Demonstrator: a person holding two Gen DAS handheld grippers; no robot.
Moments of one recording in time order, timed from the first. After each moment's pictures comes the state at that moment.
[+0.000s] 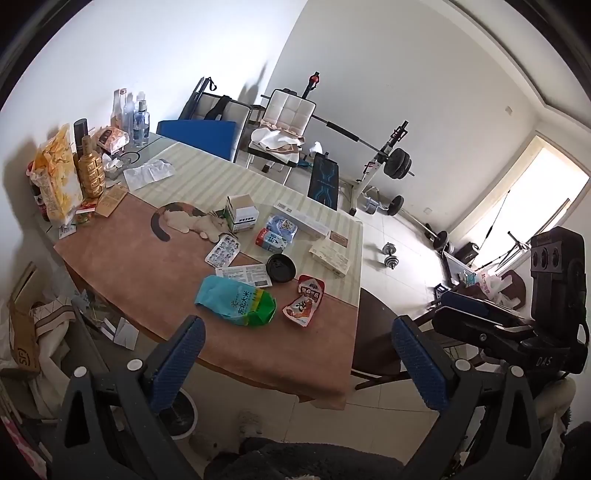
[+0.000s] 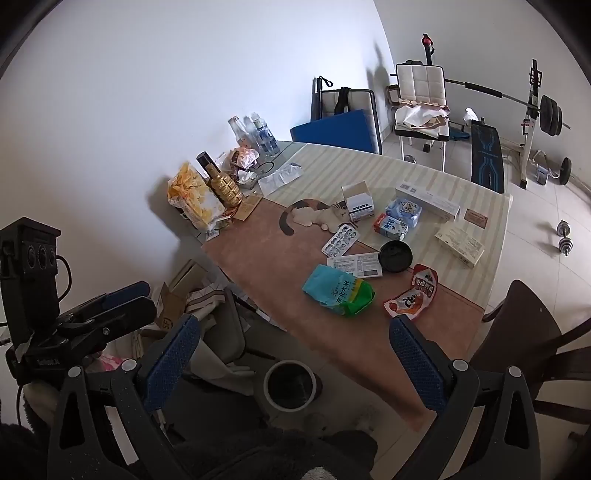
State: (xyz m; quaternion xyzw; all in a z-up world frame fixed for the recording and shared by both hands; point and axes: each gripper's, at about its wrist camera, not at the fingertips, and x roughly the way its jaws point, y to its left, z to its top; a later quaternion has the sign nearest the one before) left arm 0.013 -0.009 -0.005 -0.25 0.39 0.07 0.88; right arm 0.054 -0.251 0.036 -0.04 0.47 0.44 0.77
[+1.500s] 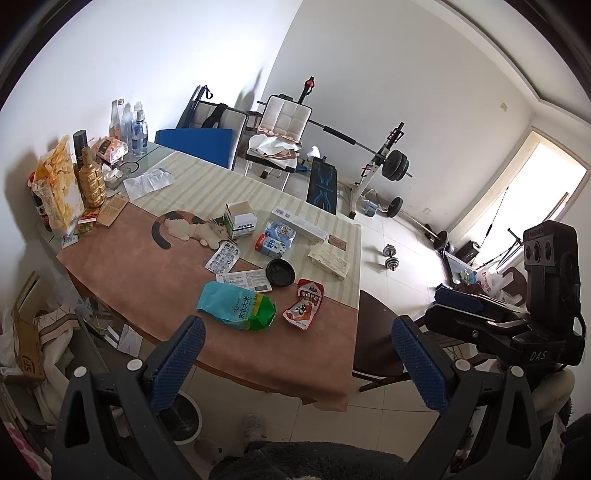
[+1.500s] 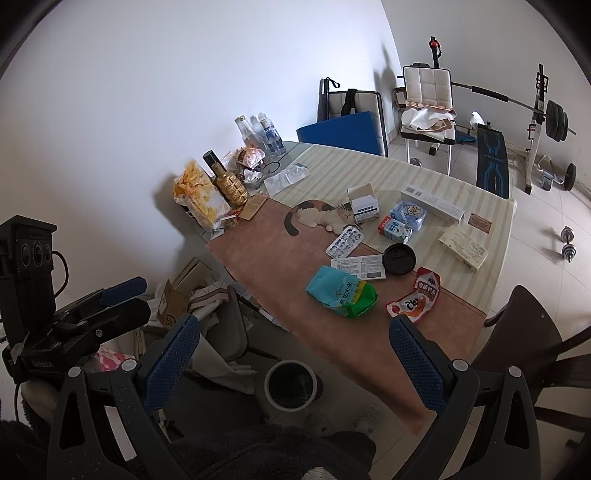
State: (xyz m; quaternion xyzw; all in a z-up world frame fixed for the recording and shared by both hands) left arm 0.009 -0.012 0.007 -0.24 0.38 0.07 0.89; right arm 0.052 -0.244 0.041 -0.05 0.47 0.44 0.77
